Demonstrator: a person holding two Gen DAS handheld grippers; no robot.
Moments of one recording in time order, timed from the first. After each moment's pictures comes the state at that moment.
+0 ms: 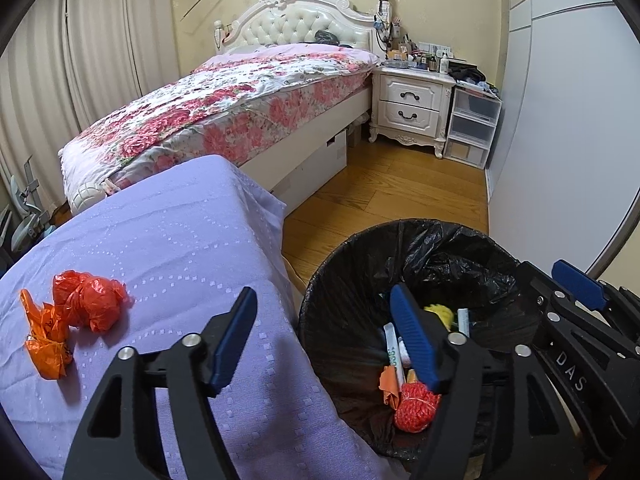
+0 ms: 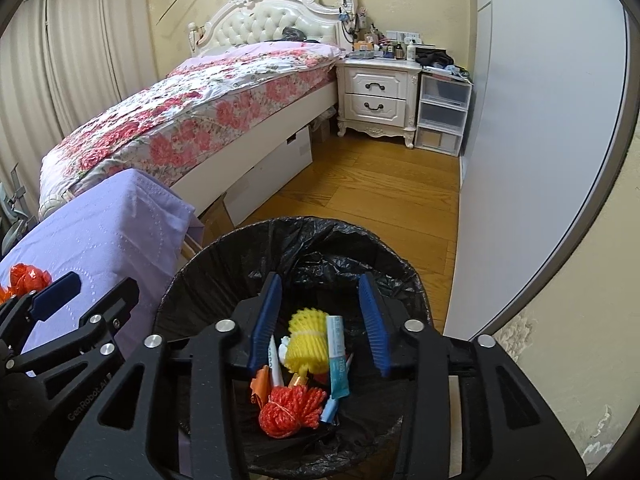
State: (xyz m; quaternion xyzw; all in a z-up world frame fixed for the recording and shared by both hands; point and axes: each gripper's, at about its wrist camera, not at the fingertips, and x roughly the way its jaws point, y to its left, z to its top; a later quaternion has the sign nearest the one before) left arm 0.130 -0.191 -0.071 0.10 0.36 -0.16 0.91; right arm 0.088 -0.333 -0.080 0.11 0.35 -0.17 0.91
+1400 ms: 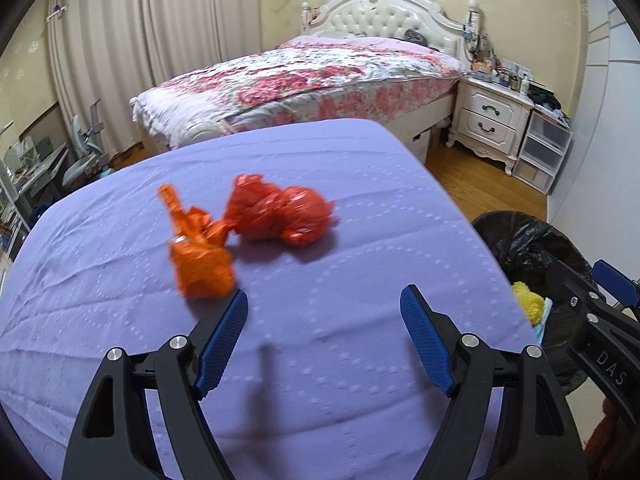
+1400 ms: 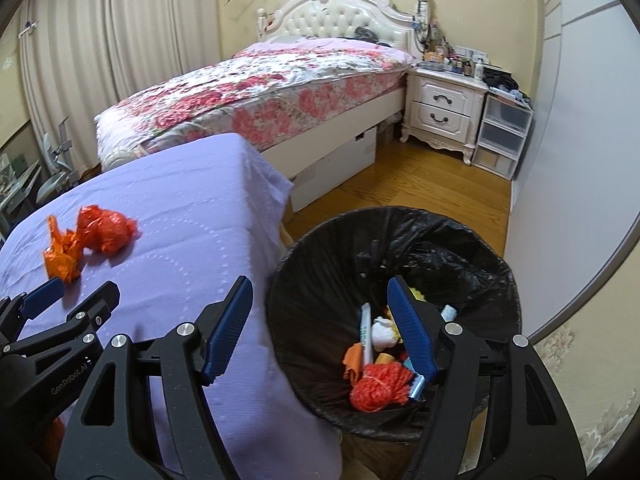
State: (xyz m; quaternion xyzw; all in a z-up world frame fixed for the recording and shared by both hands) left arm 0.108 -0.049 -0.070 0.04 0.38 -0.03 0.92; right arm 0.089 -0.221 -0.068 0.05 0.36 -0.07 0.93
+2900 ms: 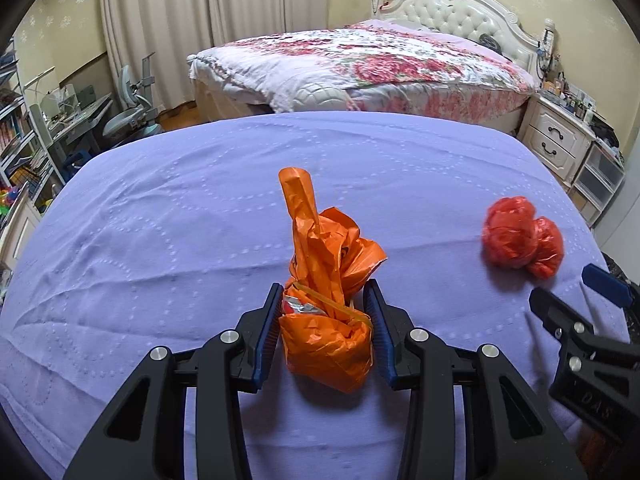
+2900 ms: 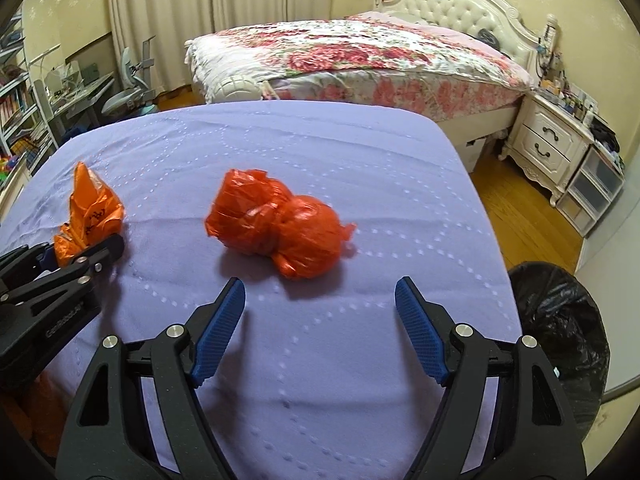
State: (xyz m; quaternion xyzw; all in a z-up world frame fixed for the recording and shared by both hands) left arm 0.143 0.105 -0.078 -0.01 0.42 0.05 0.91; right arm 0.167 -0.054 -0.079 -0.05 0.41 0.09 0.91
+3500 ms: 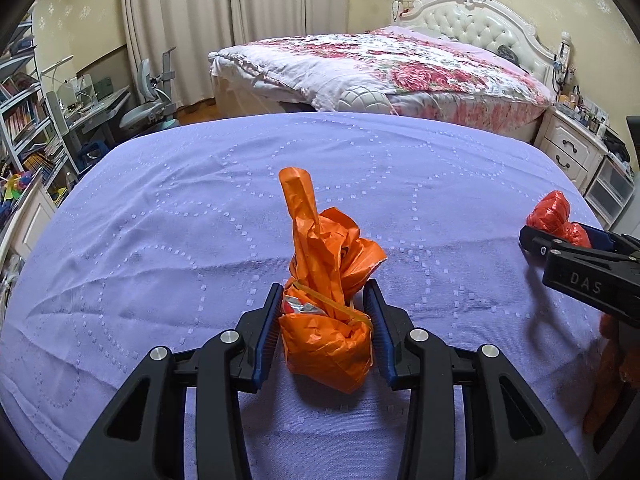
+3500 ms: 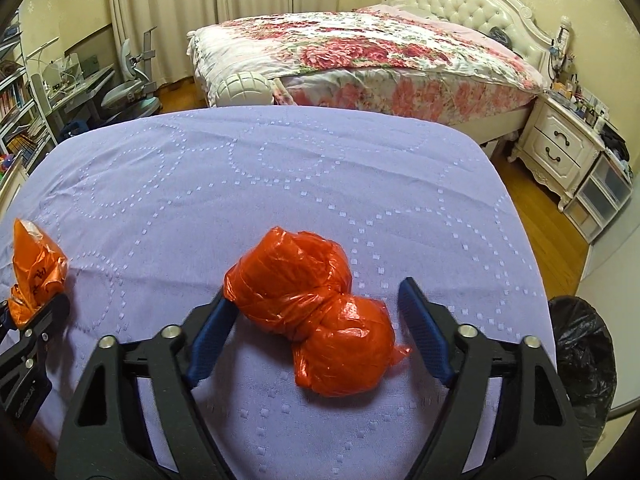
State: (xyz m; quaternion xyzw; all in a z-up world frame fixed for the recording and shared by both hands) left arm 0.132 0.148 -0.078 -0.02 0.41 0.07 0.91; right arm 0.213 -0.020 -0.083 -0.05 0.43 0.09 0.90
